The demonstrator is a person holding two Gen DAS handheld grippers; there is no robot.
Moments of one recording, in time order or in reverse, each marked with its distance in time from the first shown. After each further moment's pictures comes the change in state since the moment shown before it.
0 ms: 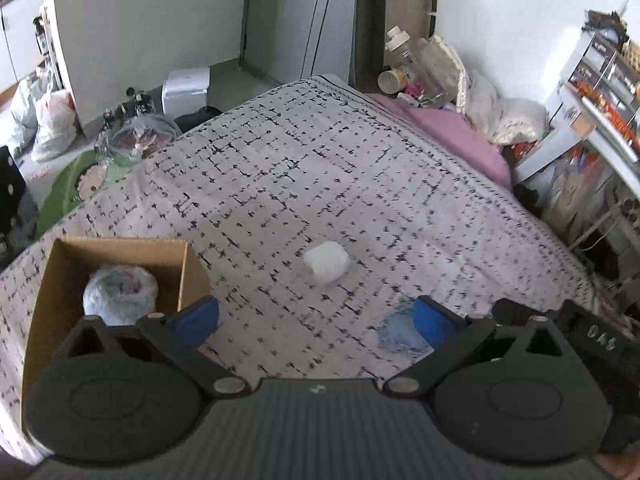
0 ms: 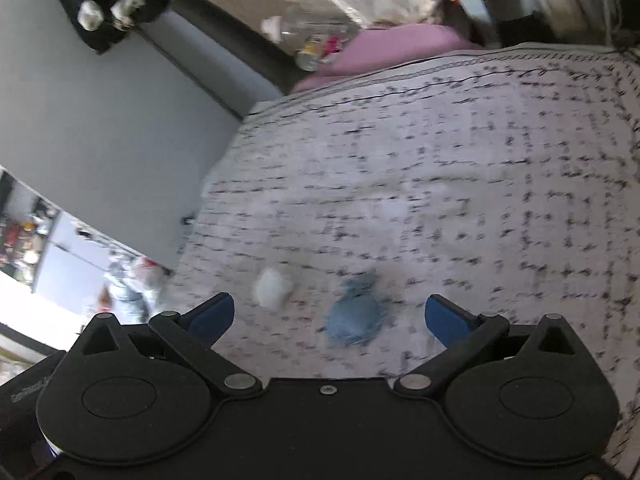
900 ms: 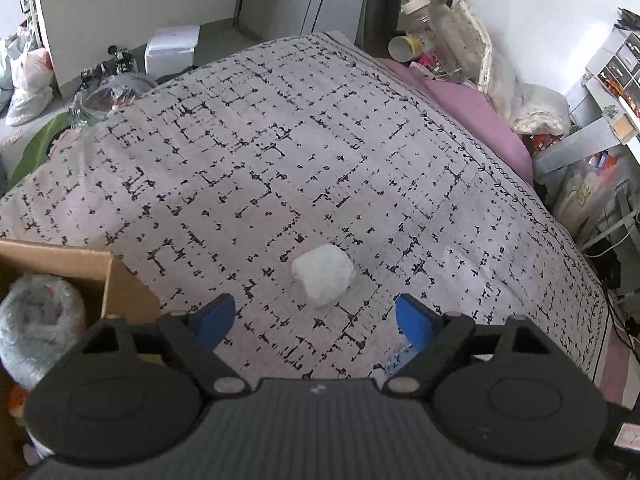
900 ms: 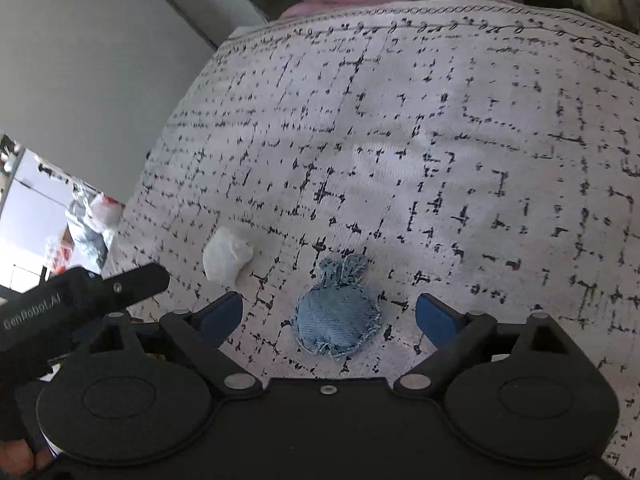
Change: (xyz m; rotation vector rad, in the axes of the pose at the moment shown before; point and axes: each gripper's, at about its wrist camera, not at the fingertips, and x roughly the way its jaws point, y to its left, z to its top) left arm 0.098 0.007 0.022 -0.067 0.103 -0.053; right arm 0.091 0.013 0.000 -0.104 0.206 -0.091
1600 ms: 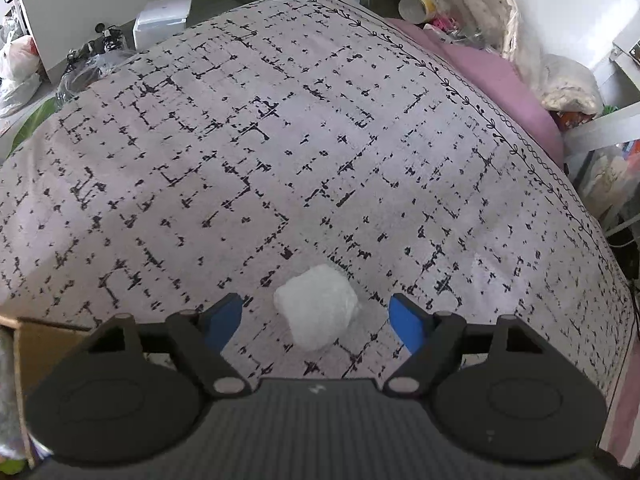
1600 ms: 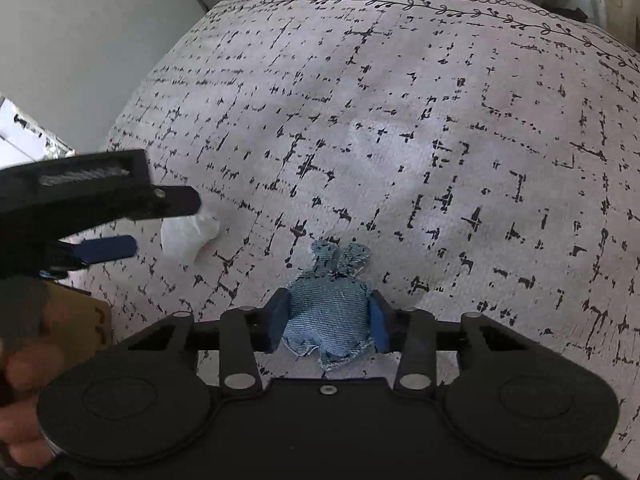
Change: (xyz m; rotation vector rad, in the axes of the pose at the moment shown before) left arm 0.070 -0.013 0.027 0.008 0.097 0.032; right arm 0.027 0.012 -0.004 -0.115 0.027 -0.107
